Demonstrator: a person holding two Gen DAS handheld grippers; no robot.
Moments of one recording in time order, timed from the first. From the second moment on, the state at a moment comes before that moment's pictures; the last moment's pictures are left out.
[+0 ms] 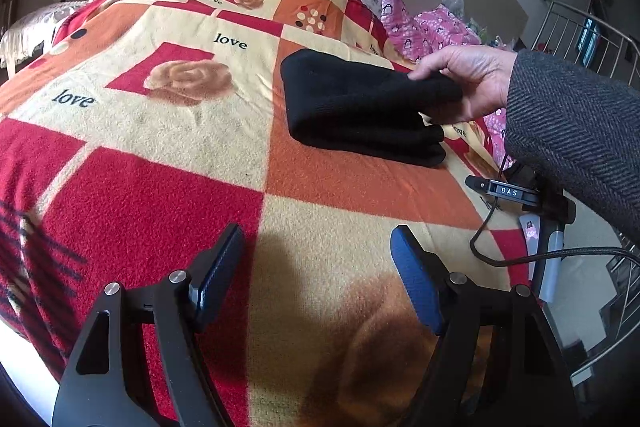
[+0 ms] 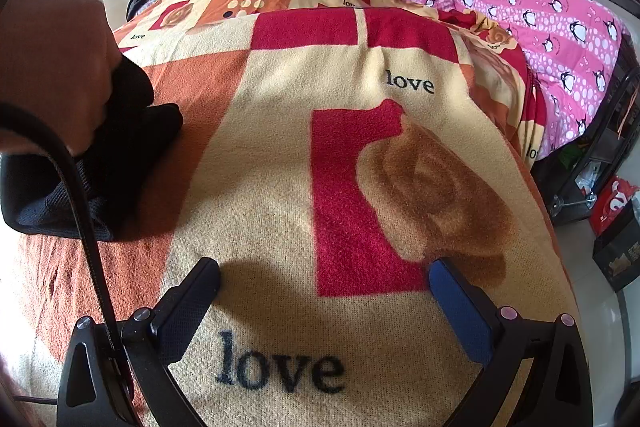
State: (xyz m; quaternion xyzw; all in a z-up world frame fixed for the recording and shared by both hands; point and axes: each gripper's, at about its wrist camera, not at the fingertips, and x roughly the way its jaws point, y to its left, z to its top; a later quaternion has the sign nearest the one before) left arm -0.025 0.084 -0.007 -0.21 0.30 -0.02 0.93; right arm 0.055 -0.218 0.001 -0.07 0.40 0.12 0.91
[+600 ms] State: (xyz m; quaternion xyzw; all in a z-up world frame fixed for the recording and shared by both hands) left arm -0.014 0.082 -0.014 -0.19 0.31 -0.01 0.93; right arm 0.055 -0.217 0.001 -0.07 0.40 0.12 0.91
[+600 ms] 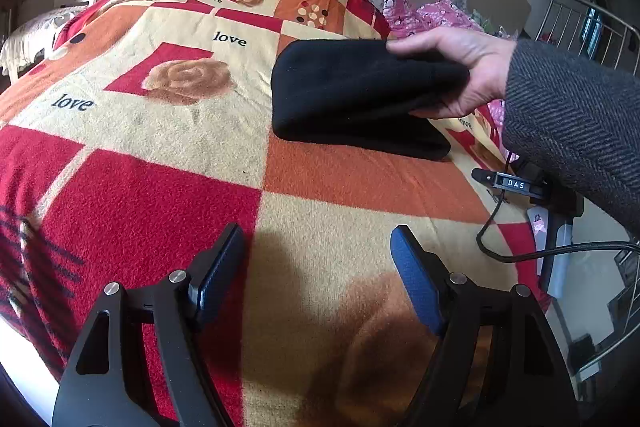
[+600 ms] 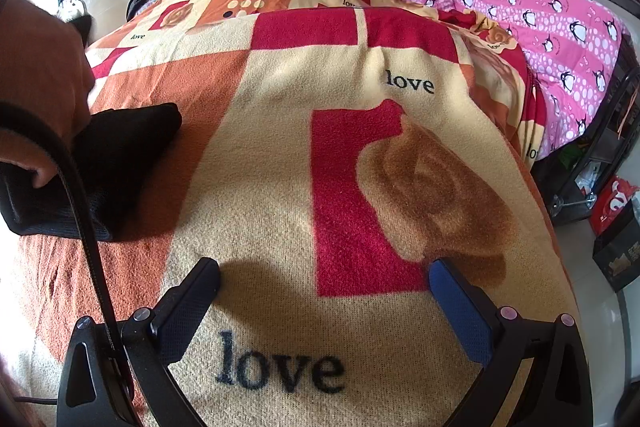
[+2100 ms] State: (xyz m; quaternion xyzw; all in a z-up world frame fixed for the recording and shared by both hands) left arm -0.018 0.093 -0.019 -0.22 0.30 -0.06 0.93; right arm 0.056 -0.215 0.001 -0.07 0.40 0.12 0.91
